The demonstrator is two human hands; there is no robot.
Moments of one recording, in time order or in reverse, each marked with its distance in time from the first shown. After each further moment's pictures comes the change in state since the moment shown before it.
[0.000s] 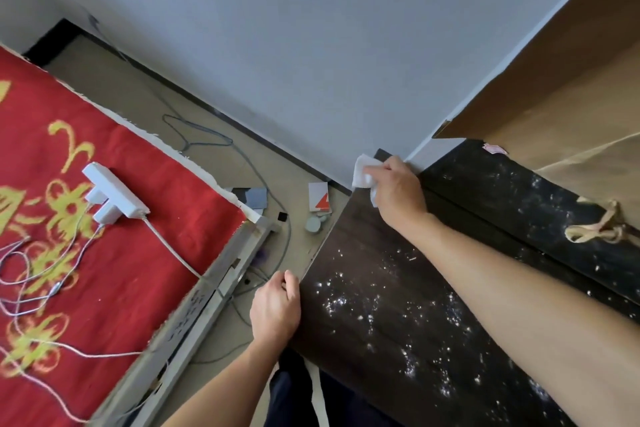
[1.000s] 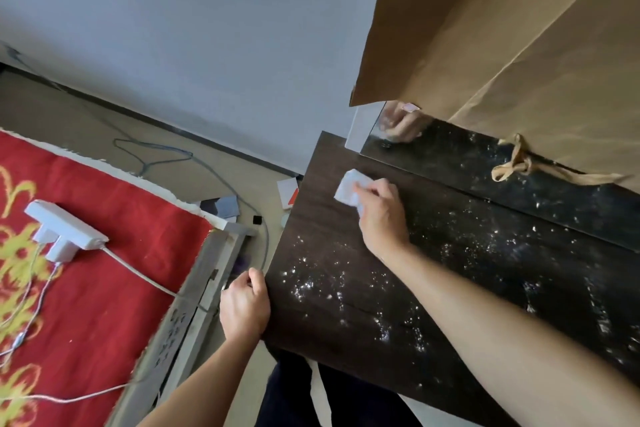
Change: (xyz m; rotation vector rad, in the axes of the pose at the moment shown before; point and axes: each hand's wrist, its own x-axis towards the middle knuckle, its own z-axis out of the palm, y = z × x) left_hand 0.000 -0.002 0.006 0.059 0.041 0.024; right_hand -0.093 0.031 0.018 0.146 0.177 0.229
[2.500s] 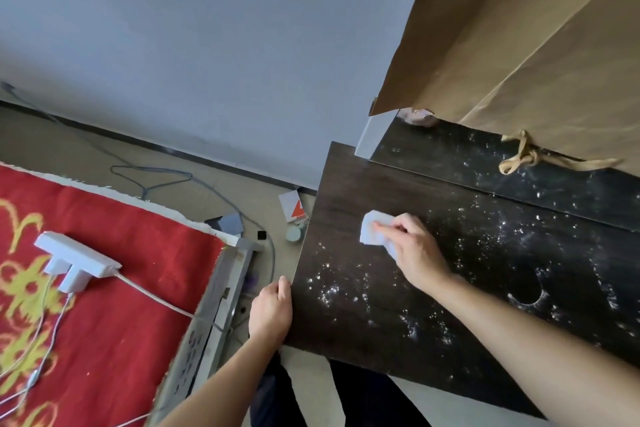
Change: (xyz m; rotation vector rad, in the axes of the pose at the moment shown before) left_hand 0.016 -0.005 -0.016 -0.004 -0.339 0.069; right_hand -0.055 0.017 -0.011 -0.003 -0.052 -0.086
